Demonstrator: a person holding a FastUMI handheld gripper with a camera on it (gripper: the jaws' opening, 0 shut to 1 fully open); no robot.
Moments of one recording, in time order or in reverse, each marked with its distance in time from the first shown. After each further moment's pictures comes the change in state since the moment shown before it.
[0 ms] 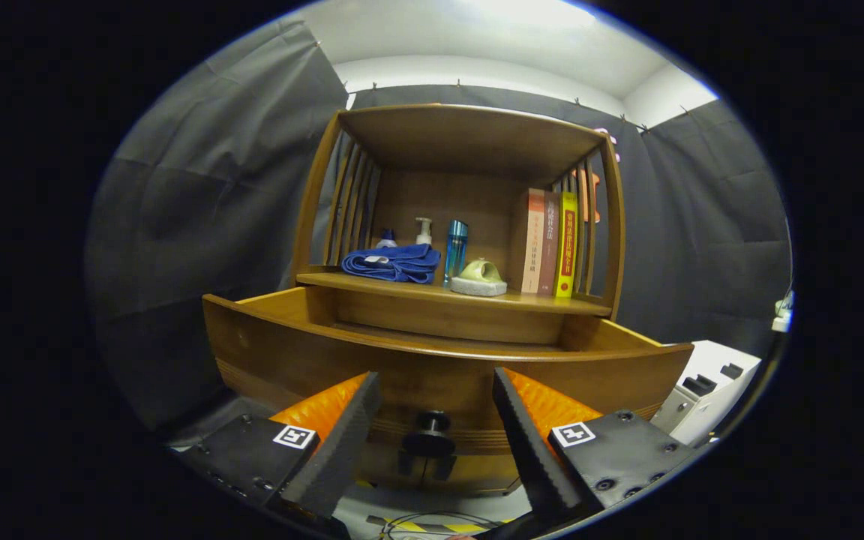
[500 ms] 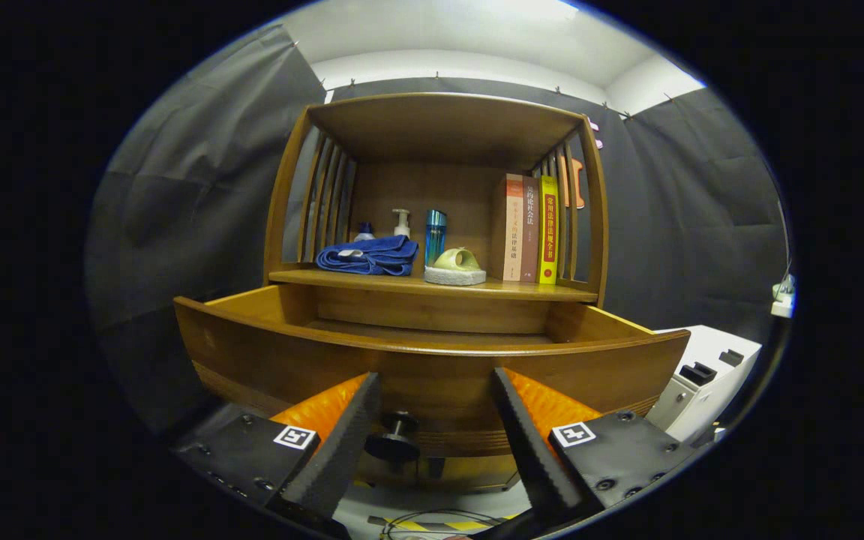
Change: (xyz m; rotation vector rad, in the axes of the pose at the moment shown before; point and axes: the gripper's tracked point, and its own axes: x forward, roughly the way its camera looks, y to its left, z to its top) arm 0.010 -0.029 -0.017 0.007 0.027 -0.059
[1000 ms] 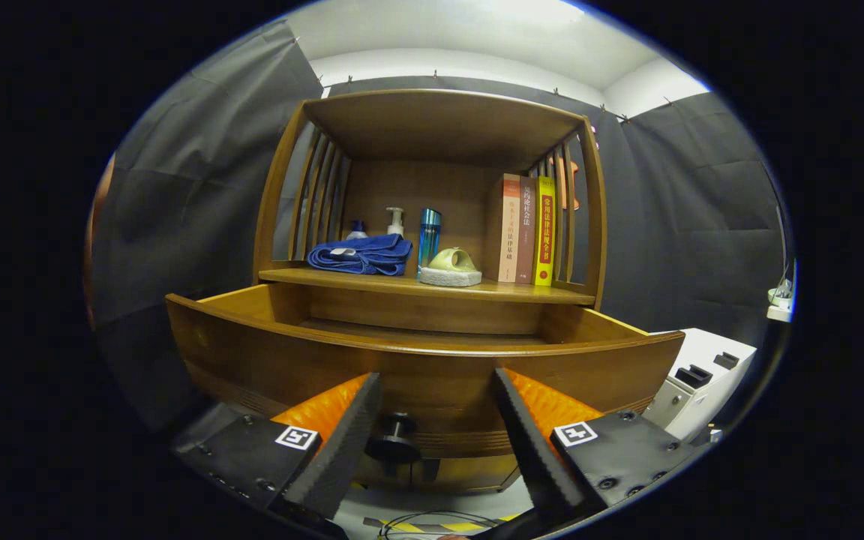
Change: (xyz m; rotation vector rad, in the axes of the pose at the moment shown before) arm 0.020 0.002 0.000 -0.019 0.000 -0.025
